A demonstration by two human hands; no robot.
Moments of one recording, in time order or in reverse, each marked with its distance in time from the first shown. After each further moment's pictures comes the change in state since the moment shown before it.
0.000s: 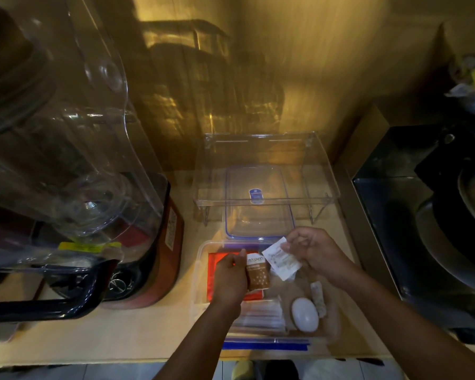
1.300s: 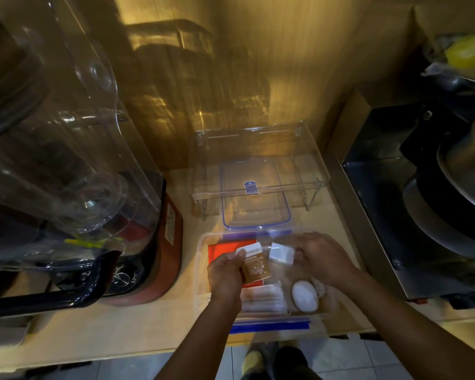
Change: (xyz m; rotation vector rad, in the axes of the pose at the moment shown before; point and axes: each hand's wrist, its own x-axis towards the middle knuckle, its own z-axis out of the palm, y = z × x) left_hand -0.015 -0.012 -0.007 -0.206 0.065 -0.059; right_hand -0.017 0.046 -0.002 -1.097 0.093 -0.201
